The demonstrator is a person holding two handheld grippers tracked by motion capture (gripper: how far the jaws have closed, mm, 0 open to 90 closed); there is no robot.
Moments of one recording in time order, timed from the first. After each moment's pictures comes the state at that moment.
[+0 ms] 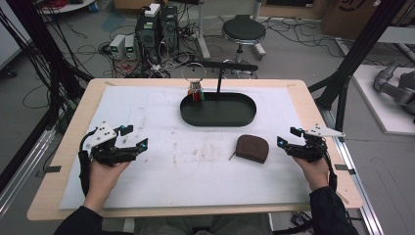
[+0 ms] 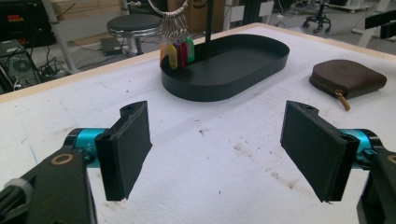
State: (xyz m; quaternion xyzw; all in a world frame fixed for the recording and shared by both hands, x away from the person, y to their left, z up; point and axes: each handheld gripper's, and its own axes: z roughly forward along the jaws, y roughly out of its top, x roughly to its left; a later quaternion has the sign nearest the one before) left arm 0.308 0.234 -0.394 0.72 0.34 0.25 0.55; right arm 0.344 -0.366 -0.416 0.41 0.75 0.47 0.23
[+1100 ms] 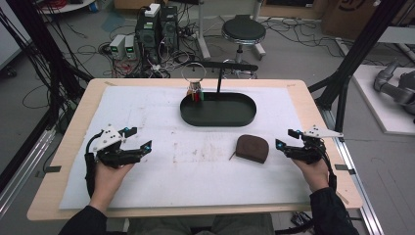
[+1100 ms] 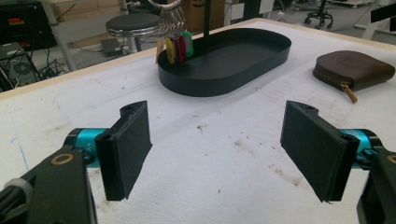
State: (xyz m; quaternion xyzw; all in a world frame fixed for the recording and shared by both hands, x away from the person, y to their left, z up) left arm 0.311 0.226 -0.407 0.73 0.33 0.25 0.54; right arm 0.342 -0.363 -0.418 0.40 0.76 0.47 0.21
